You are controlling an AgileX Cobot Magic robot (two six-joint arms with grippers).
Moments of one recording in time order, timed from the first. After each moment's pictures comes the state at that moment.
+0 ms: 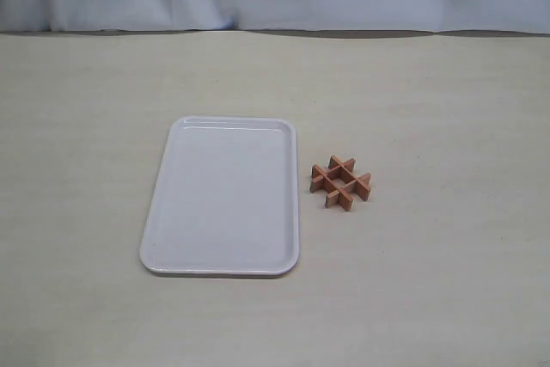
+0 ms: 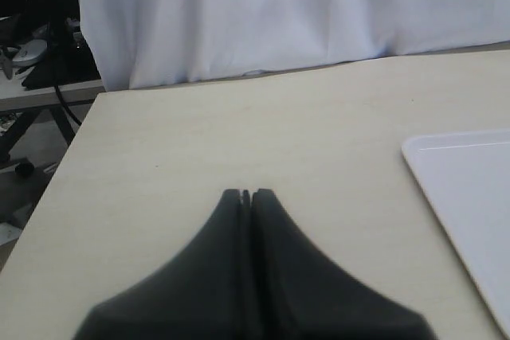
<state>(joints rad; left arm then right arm) -0.02 0.00 0.00 0.04 0.30 0.07 -0.15 0.01 0.00 0.02 0.25 0.09</state>
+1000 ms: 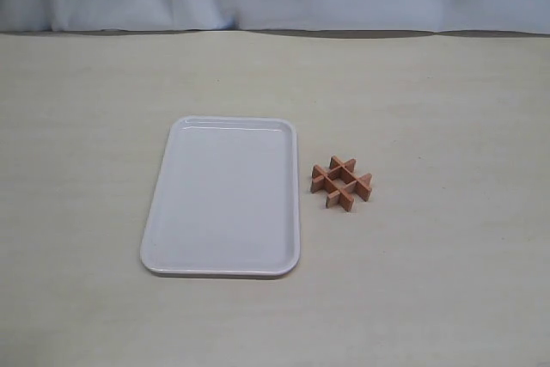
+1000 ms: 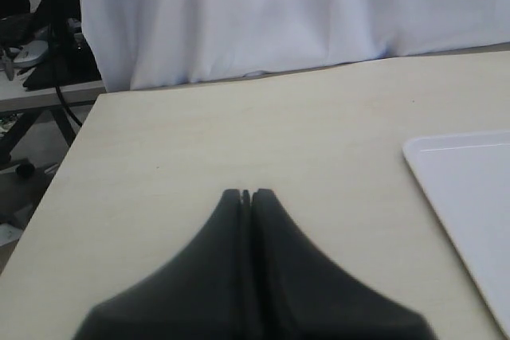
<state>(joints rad) -0.02 0.00 0.00 0.04 0.30 0.07 -0.15 0.01 0.00 0.22 -0.22 0.46</state>
